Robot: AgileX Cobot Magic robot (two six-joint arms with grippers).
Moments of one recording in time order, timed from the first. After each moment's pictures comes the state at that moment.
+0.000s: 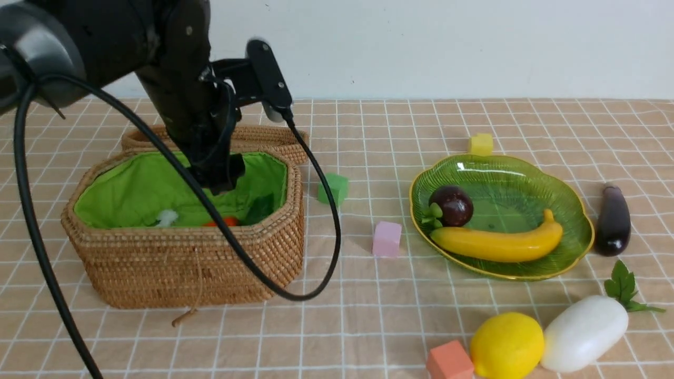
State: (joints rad) right arm 0.27 0.47 -0.99 0.62 0.87 -0.35; left arm -0.40 1.81 -1.66 0.23 1.01 0.70
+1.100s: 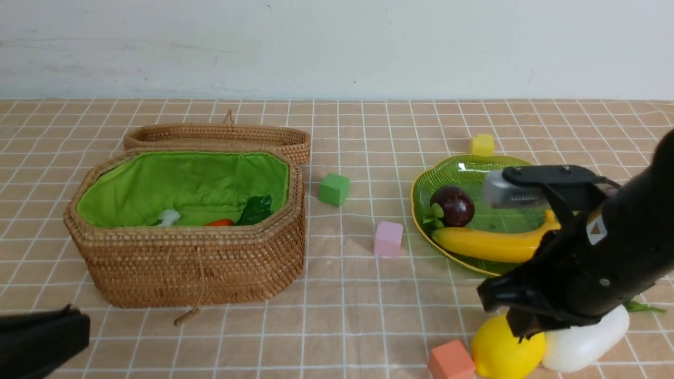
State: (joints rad) right arm 0.51 1.39 -1.04 0.12 0.97 0.28; left arm -0.68 0.42 -0.62 0.04 0.64 -0.13
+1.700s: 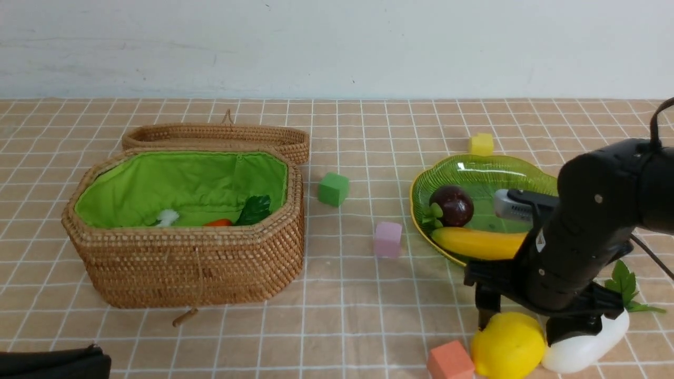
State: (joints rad) right arm 0.41 1.69 -1.06 0.06 0.83 0.61; left arm -0.68 0.42 -0.60 -0.10 0.66 0.04
